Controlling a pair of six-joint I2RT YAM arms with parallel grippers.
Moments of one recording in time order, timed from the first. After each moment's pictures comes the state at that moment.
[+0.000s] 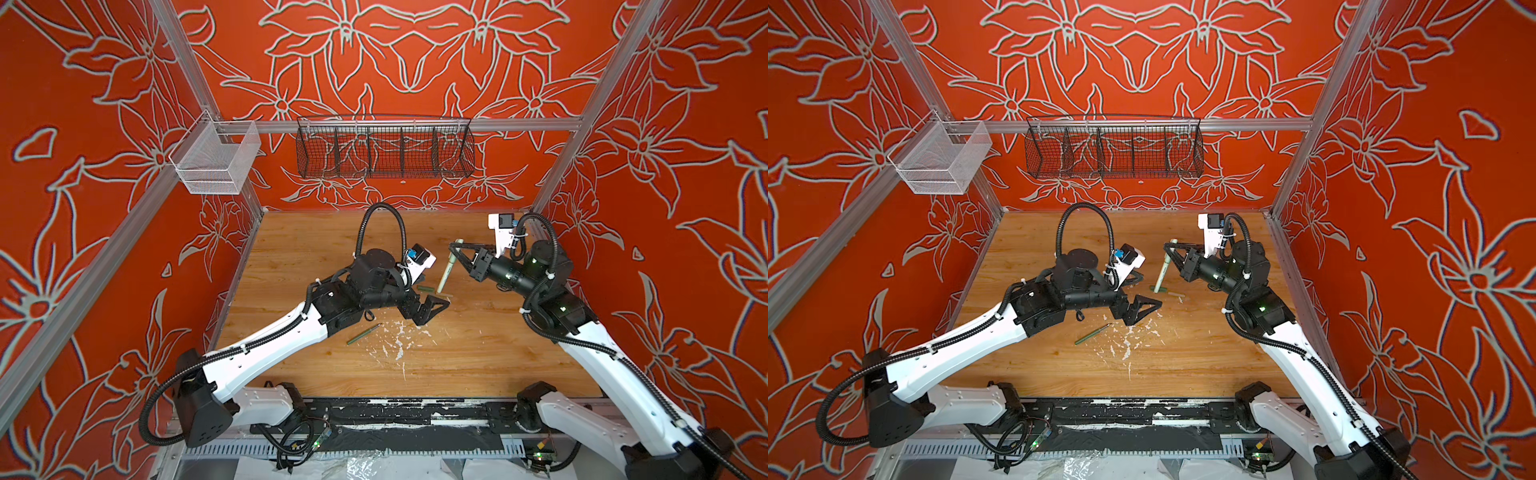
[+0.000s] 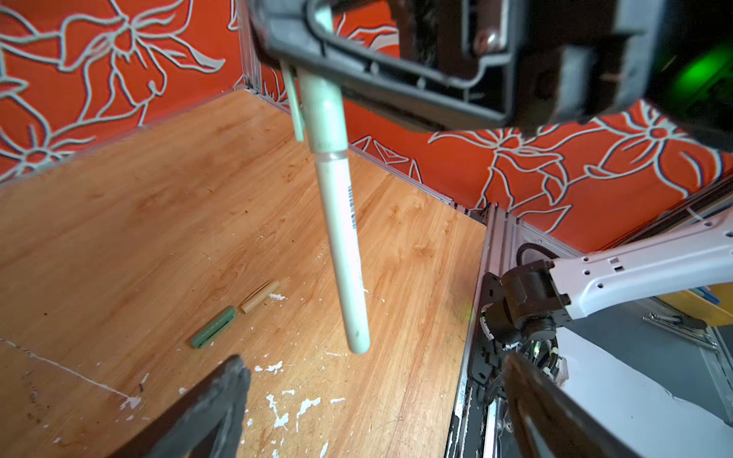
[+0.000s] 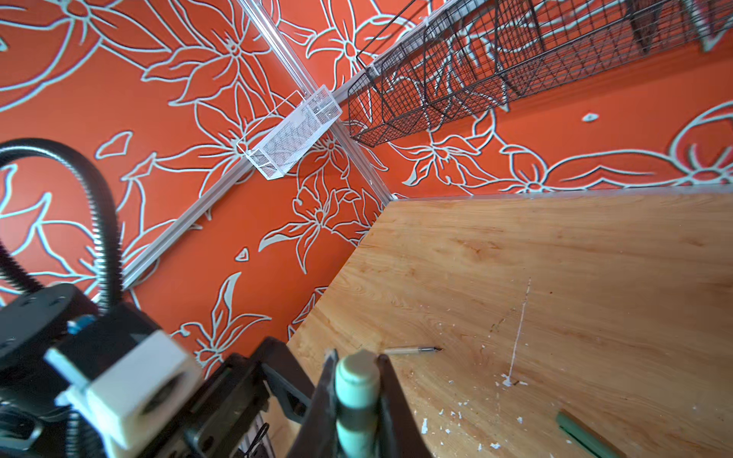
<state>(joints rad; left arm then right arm) -0.83 1.29 1.16 -0.29 0.32 -0.14 0.39 0.95 0.94 -0.05 -0.50 0.61</state>
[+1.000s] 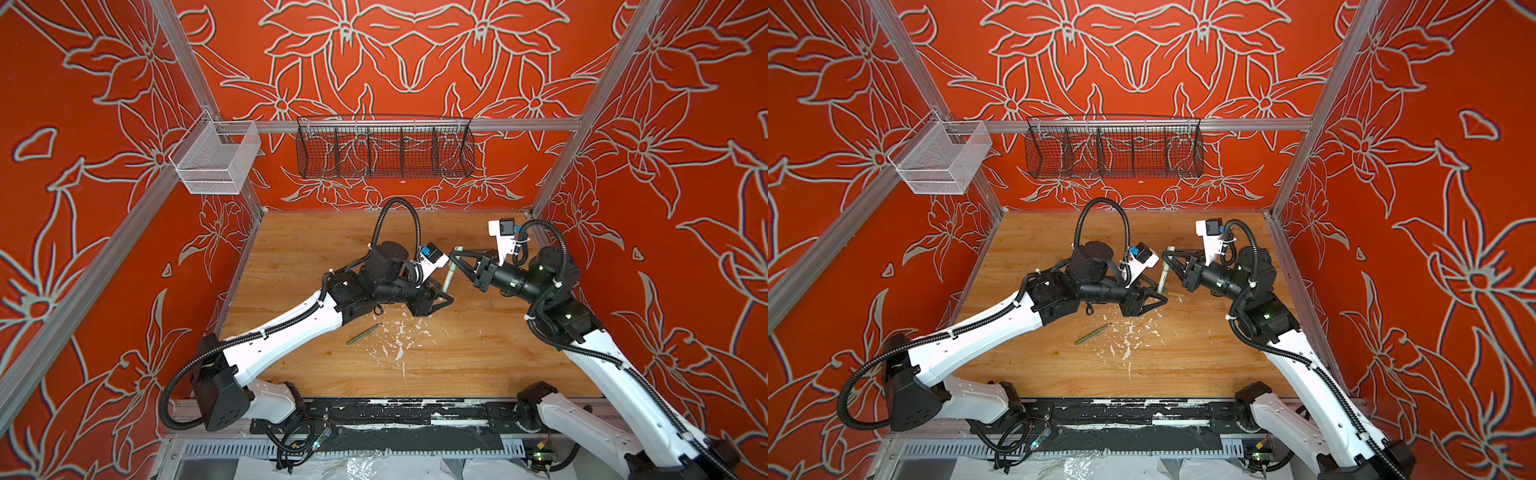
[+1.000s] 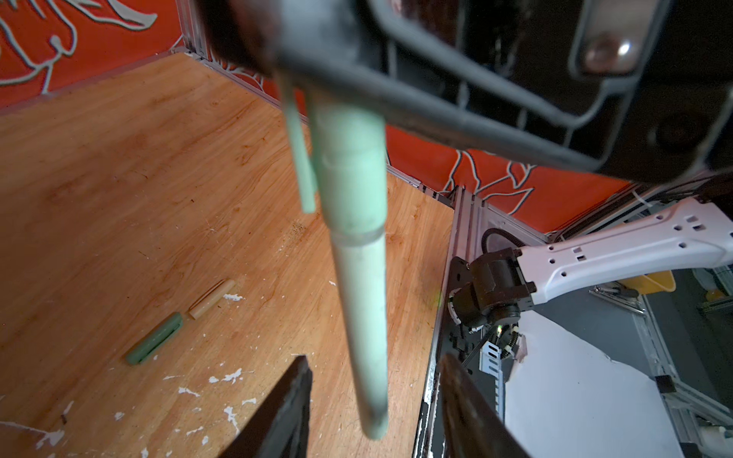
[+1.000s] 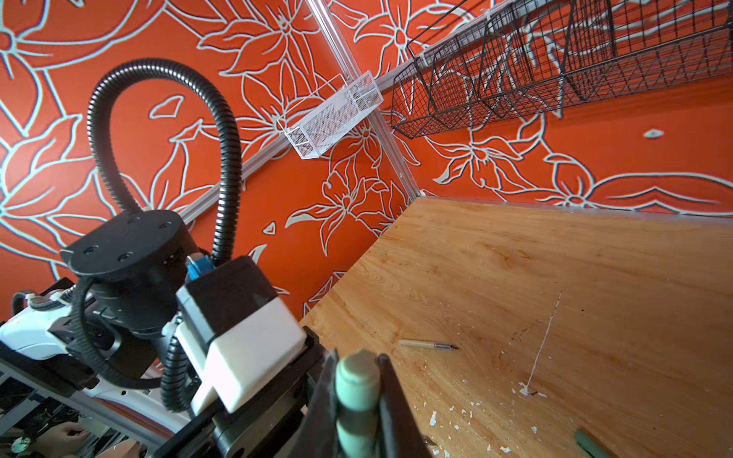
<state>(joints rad) -0.83 1.38 1.26 -0.34 0.45 -0.15 0.39 0.89 0.91 -0.04 -0.61 0.53</state>
